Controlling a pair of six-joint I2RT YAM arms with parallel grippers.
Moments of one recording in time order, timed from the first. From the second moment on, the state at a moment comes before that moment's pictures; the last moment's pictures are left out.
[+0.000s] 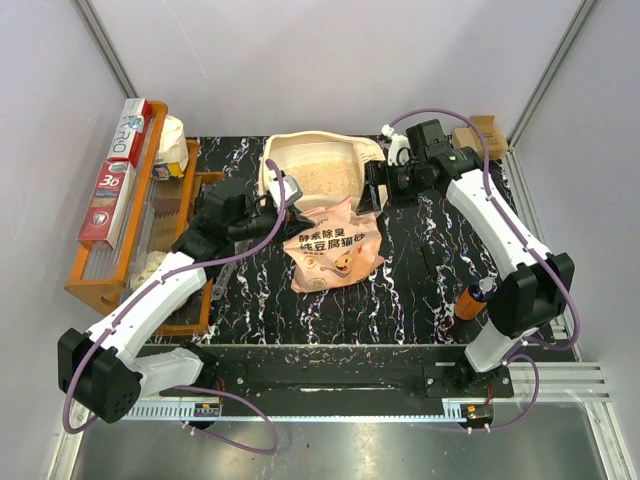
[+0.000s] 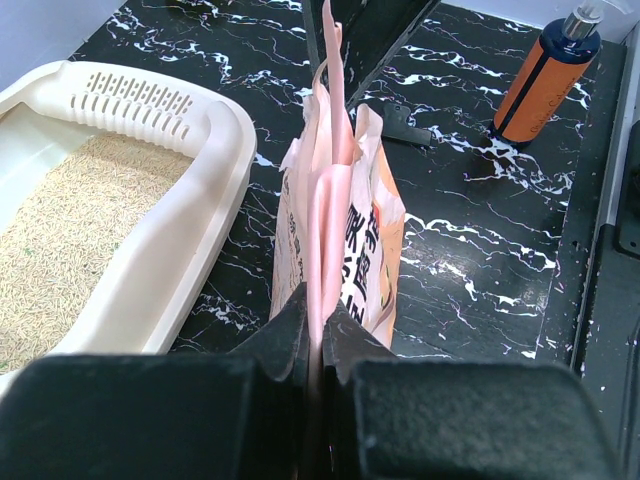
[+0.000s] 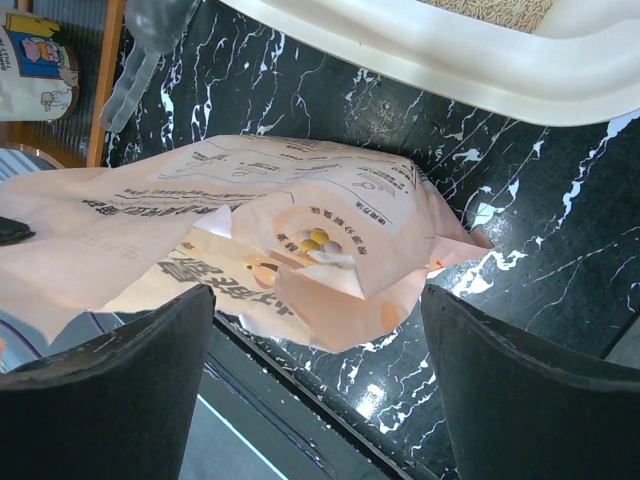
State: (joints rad) left arm -0.50 1.15 0.98 -0.13 0.63 0.18; right arm 0.37 1.65 1.66 -0.93 -0.47 0.18
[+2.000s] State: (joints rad) left arm -0.51 1.17 1.04 -0.21 0.60 0.43; right arm 0.42 1.71 1.64 -1.02 -0.23 0.18
